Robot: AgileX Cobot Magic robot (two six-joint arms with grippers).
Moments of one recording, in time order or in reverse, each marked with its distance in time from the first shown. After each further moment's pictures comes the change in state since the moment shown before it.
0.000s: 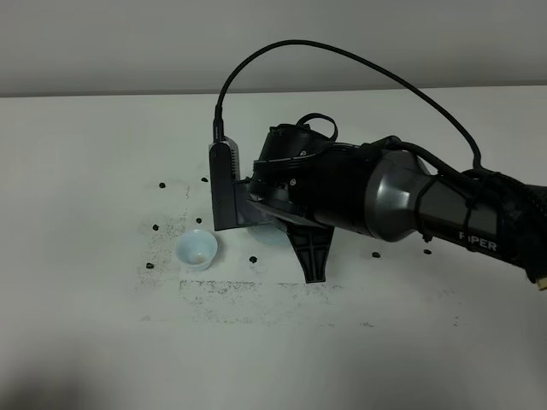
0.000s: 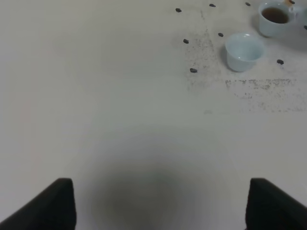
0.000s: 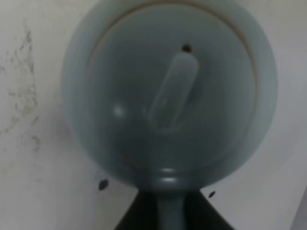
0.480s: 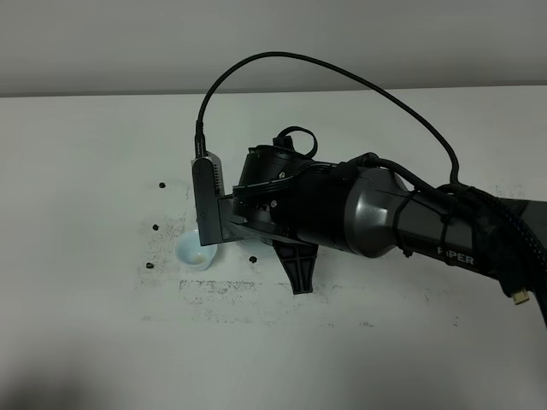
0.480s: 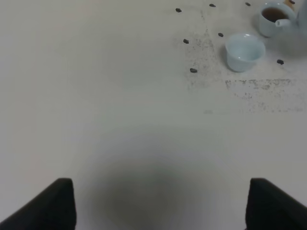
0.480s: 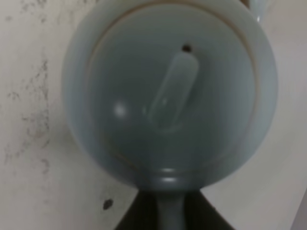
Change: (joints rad) left arm 0.000 0.000 0.000 0.000 0.000 0.000; right arm 0.039 0.029 -0.003 -0.026 -0.016 0.046
